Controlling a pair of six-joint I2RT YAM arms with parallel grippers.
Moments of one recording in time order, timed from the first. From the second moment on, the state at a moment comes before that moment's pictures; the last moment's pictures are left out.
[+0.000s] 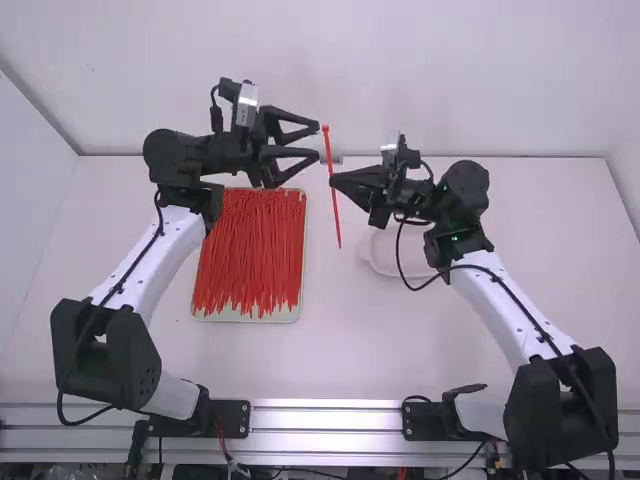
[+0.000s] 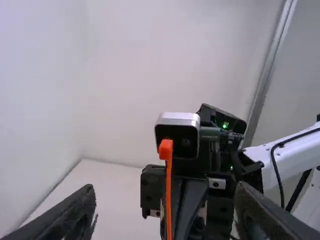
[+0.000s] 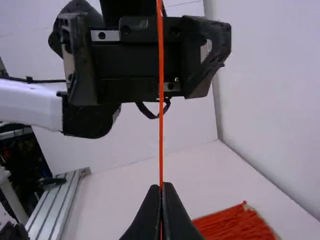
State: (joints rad) left arm -0.13 1.56 1.27 0.99 1.29 -0.80; right arm 0.27 1.40 0.97 0.65 -1.10 0.36
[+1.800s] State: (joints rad) left arm -0.13 1.56 1.30 0.48 1.27 -0.72; right arm 0.28 1.40 0.97 0.56 -1.12 0.34
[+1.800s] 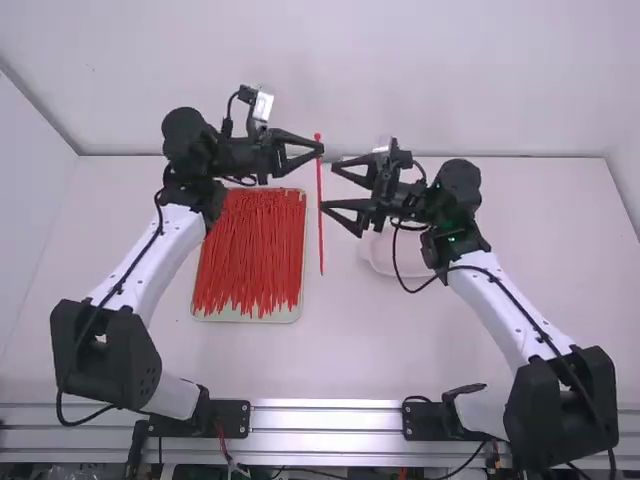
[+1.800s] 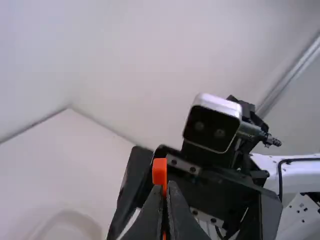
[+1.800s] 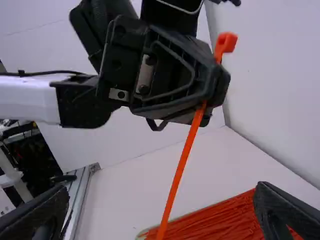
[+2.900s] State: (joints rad) left arm -0.12 1.80 1.50 -0.05 1.18 -0.74; right arm 0.24 1.40 0.63 0.57 -1.44 -1.09
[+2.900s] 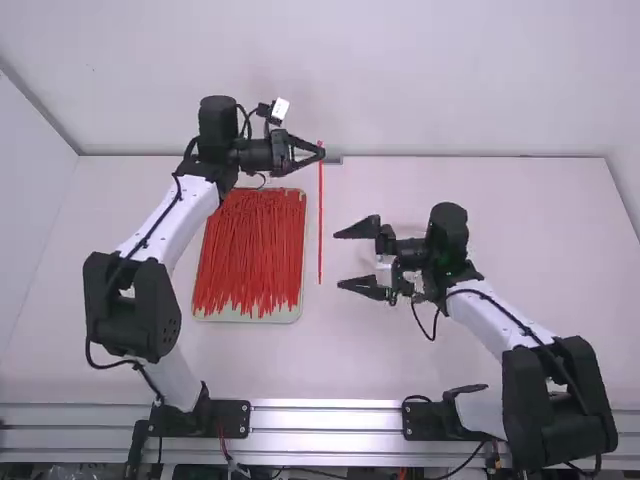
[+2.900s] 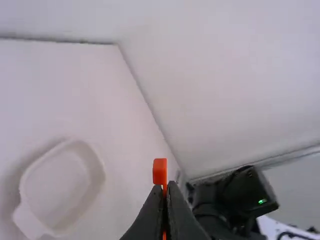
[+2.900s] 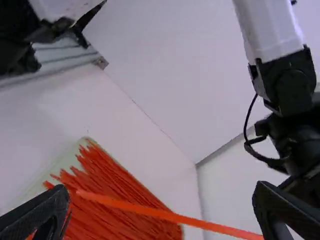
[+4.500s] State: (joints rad) left arm -0.14 1.80 1.34 0.24 1.20 -1.24; right arm 0.29 1.40 0.62 0.72 -1.45 -1.32
